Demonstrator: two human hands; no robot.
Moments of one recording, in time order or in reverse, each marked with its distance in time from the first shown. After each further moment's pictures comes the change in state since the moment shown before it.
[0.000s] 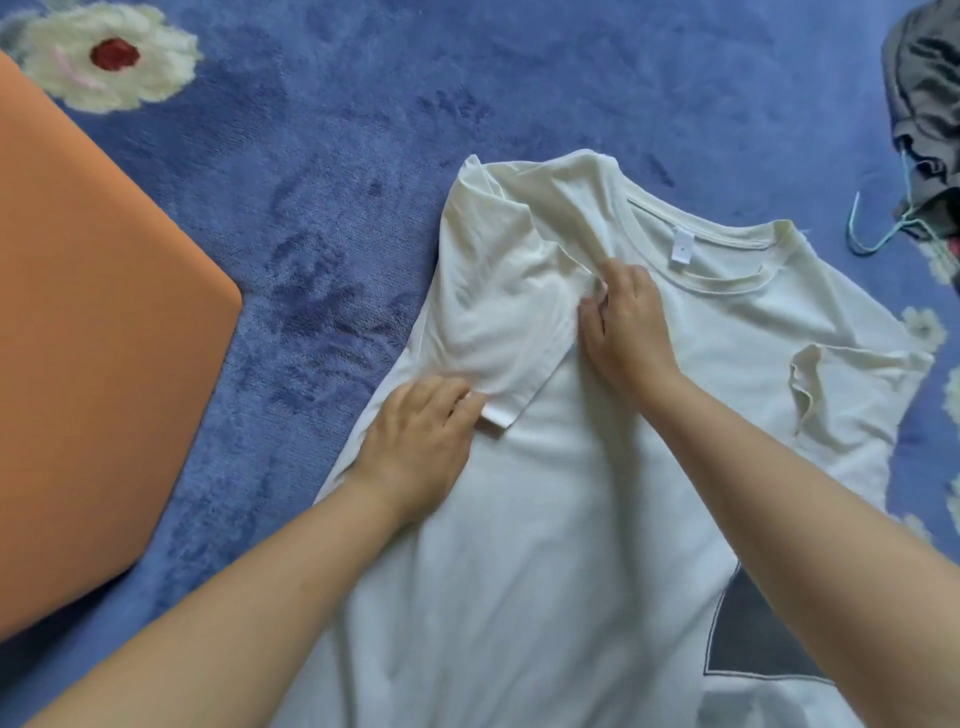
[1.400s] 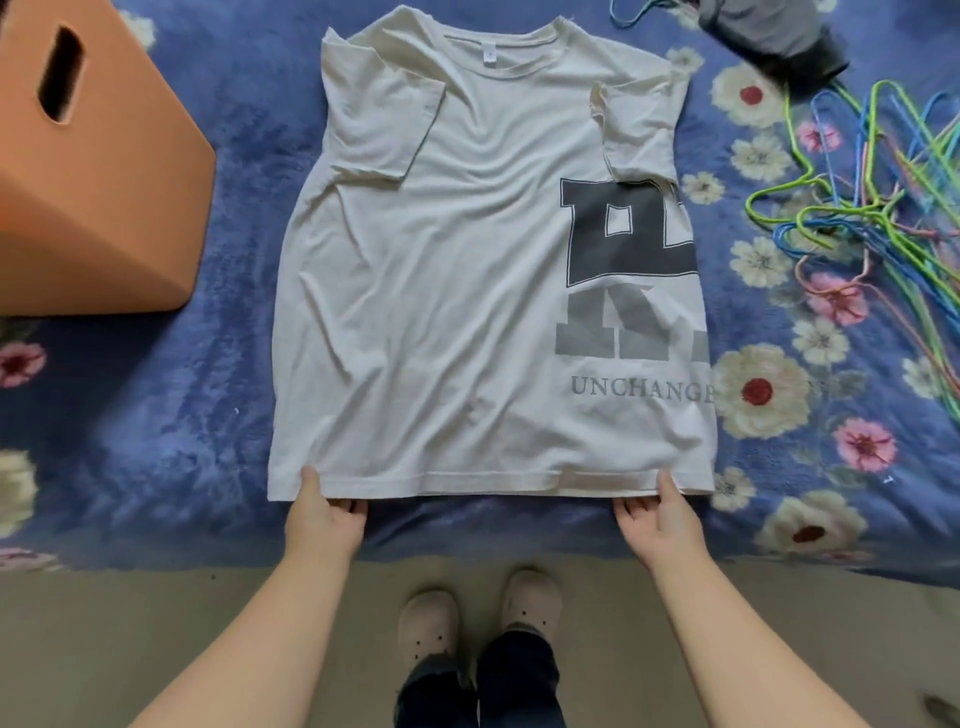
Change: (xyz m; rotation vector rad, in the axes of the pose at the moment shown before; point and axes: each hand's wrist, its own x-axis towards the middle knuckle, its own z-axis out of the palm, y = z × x) left_hand -0.284 0.157 -0.121 -1.606 0.385 -1.901; right_hand -0.515 0.013 -0.040 1.816 0.515 1.552
